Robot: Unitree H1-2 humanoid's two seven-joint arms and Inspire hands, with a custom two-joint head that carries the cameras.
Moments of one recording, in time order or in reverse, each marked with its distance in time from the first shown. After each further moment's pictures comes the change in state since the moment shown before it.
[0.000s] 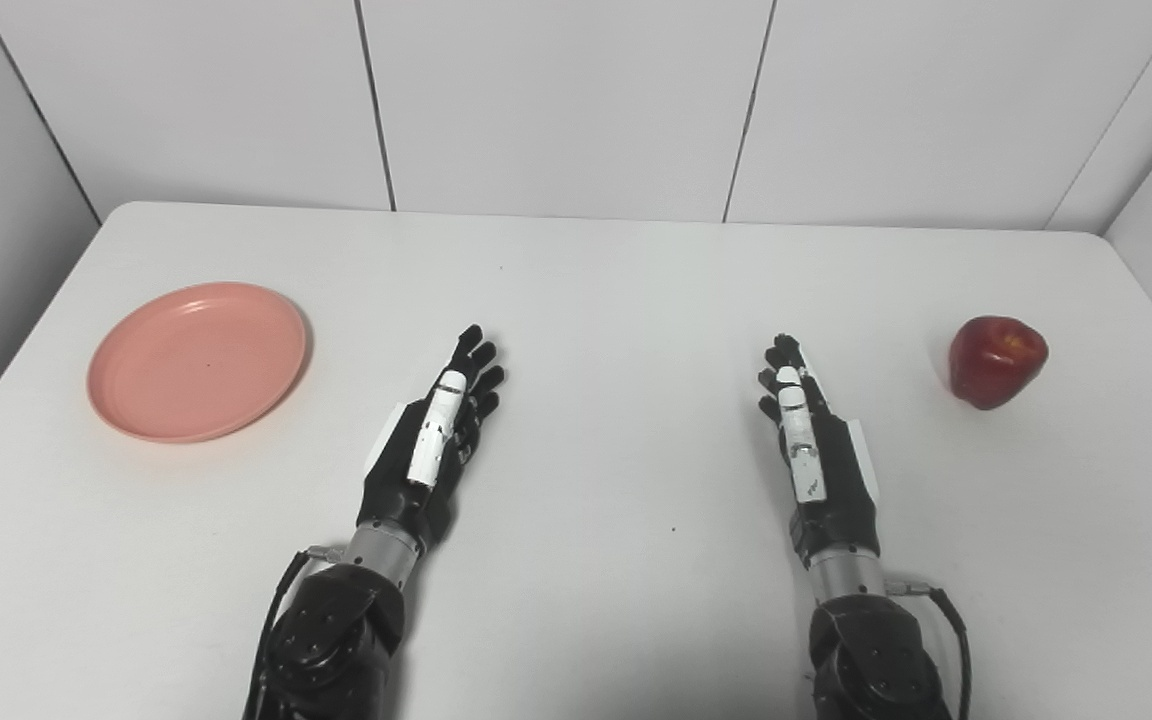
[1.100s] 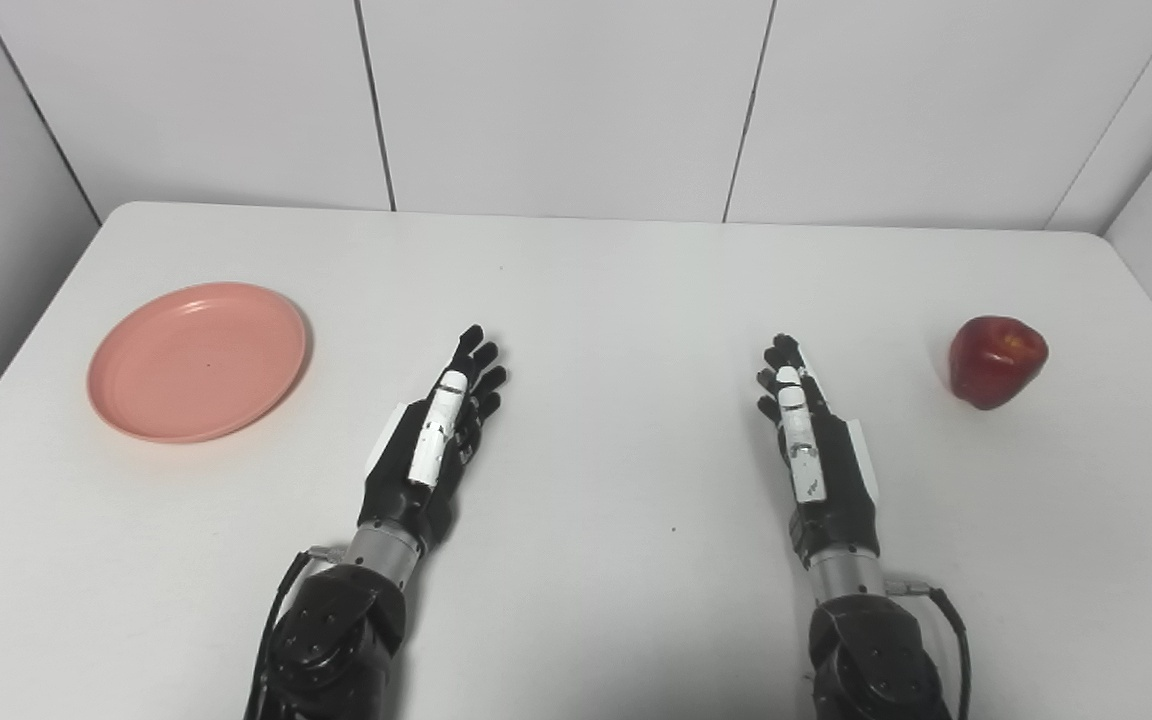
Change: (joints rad) left arm 0.001 0.000 0.001 -0.001 0.000 0.000 0.000; right arm 0.000 0.000 0.001 -0.001 0.001 0.000 0.000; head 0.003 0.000
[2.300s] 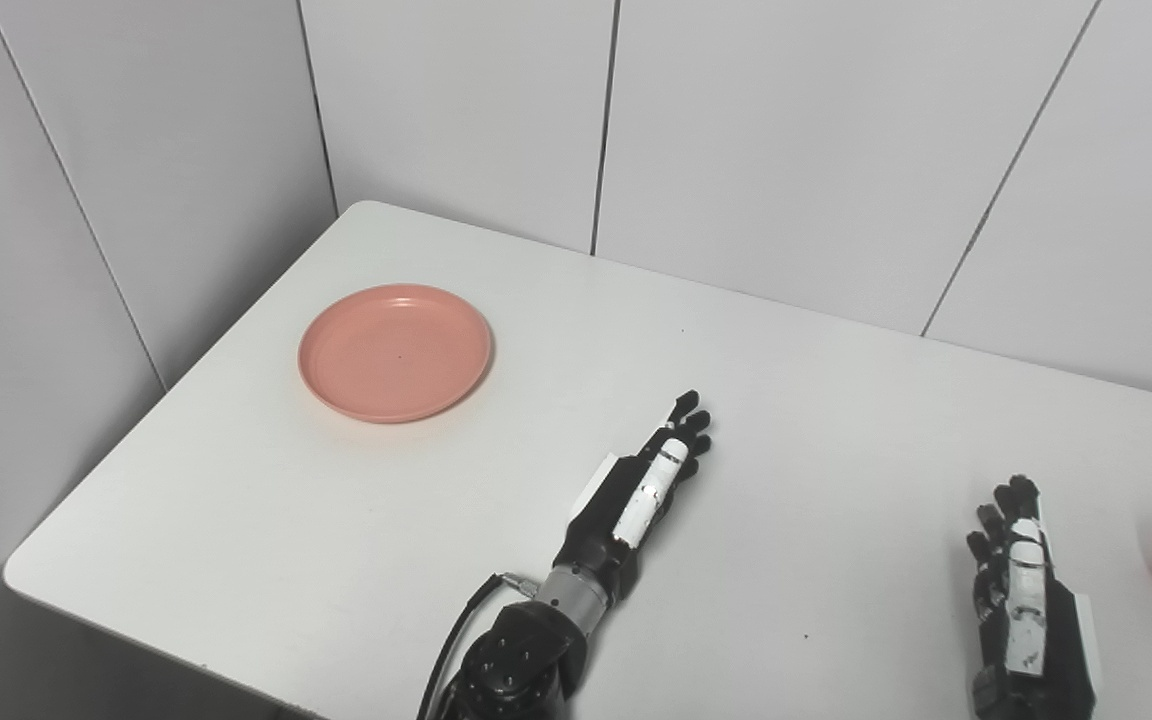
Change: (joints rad) left arm 0.004 -0.096 -0.078 0.103 0.104 -0.146 0.068; right arm 0.006 -0.074 -0.059 0.048 0.170 -0.099 0.083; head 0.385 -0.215
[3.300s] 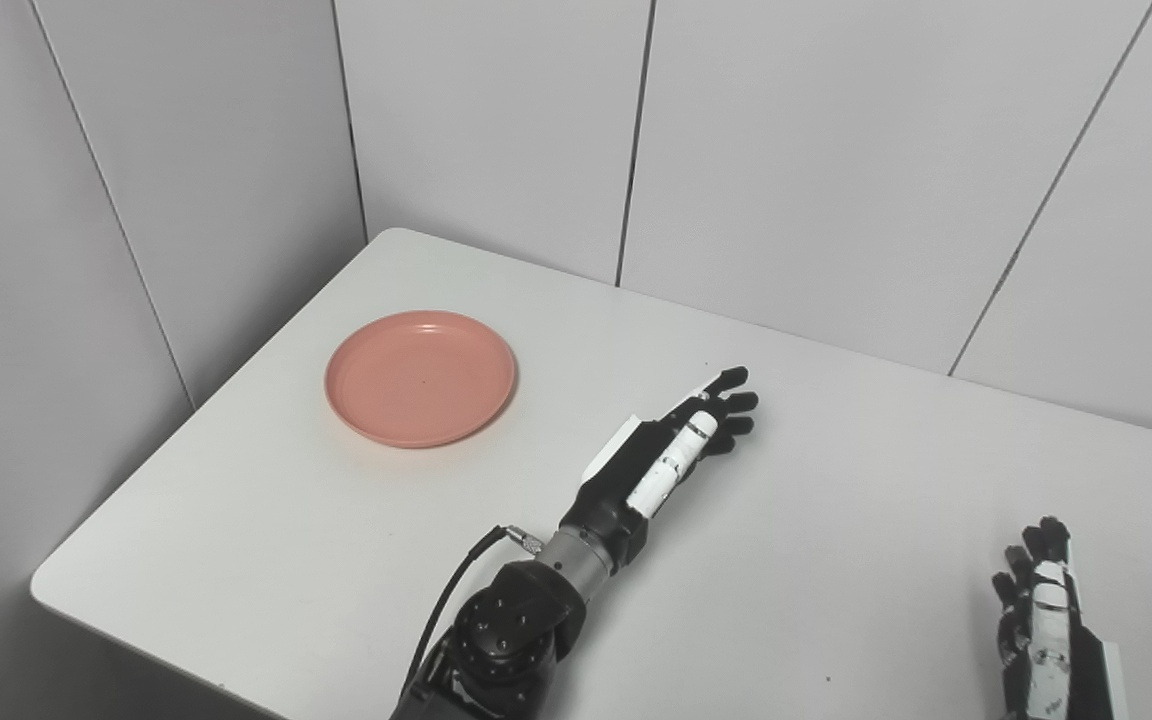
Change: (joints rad) left arm -0.111 0.096 0.031 -0.168 0.029 0.112 -0.042; right arm 0.000 0.029 0.009 -0.018 -0.035 0.000 -0.018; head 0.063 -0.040
